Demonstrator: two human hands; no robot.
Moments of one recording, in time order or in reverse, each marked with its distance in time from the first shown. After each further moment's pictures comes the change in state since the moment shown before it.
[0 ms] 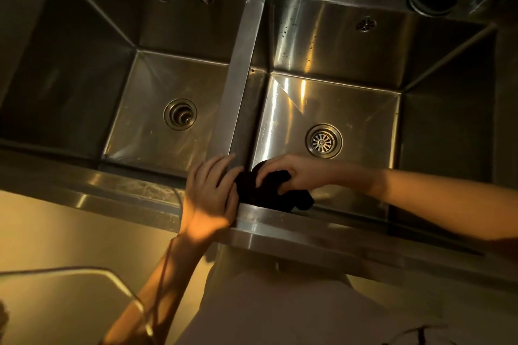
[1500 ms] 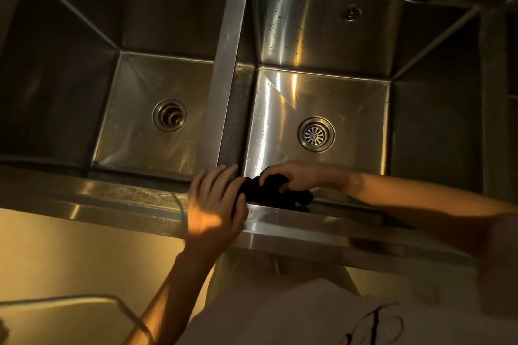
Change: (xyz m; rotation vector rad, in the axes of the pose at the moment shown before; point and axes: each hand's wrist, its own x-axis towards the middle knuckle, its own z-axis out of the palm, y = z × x) left_hand -0.014 0.021 0.013 0.013 -0.006 -0.026; right_hand 0.009 0.053 0.032 -0.025 -0.055 0.237
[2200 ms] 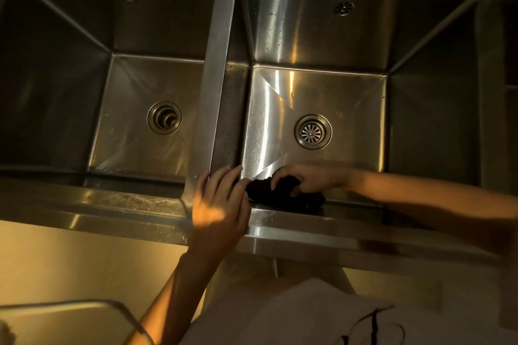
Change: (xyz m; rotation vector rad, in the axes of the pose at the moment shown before) left_hand 0.010 0.014 0.004 0.030 0.020 0.060; right_hand -0.023 0.028 0.001 0.113 0.002 -0.029
